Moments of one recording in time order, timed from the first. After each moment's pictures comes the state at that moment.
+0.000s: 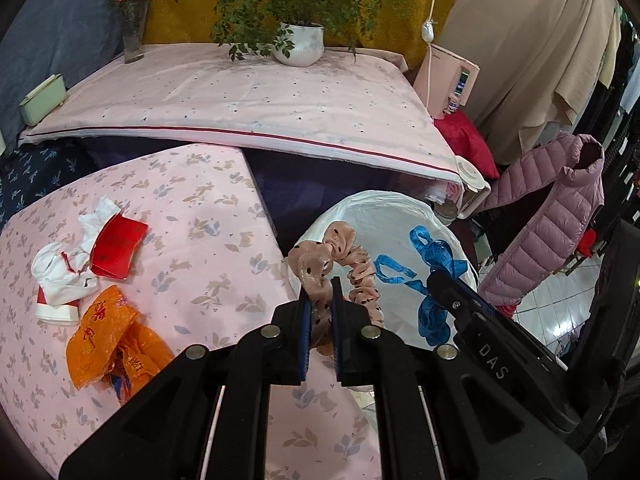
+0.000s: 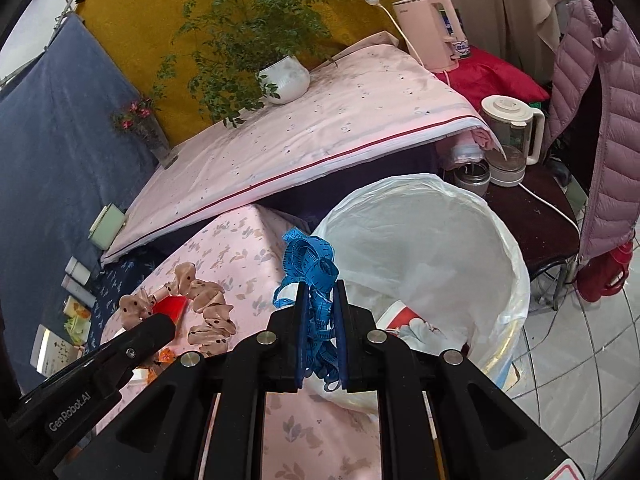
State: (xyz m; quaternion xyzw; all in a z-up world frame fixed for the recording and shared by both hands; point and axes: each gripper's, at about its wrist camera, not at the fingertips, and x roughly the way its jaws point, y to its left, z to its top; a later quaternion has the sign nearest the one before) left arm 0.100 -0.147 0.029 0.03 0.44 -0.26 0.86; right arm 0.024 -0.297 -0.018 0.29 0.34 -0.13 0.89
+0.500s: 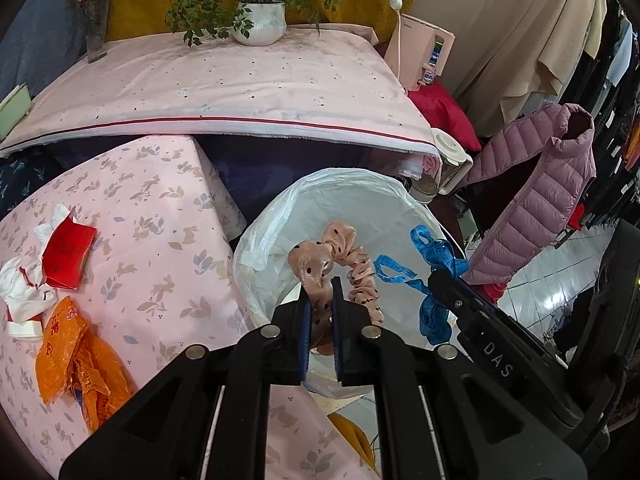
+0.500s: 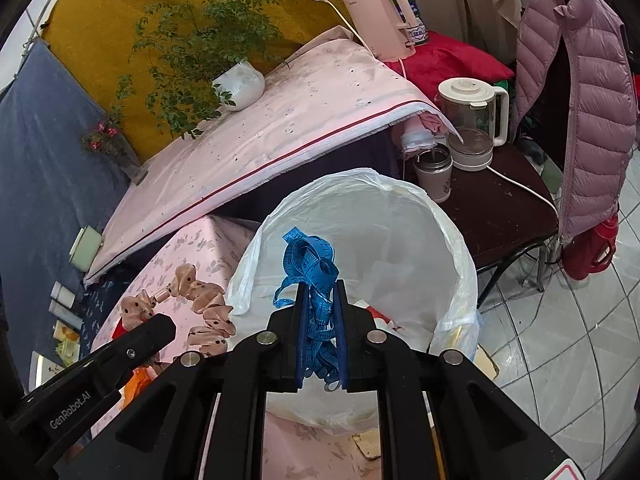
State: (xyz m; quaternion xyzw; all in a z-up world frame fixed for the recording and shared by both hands) left arm 0.104 -0.196 0.003 0.06 0.46 -0.30 0.83; right arm 0.012 -0.341 -0.043 0.32 0.35 -0.16 0.87
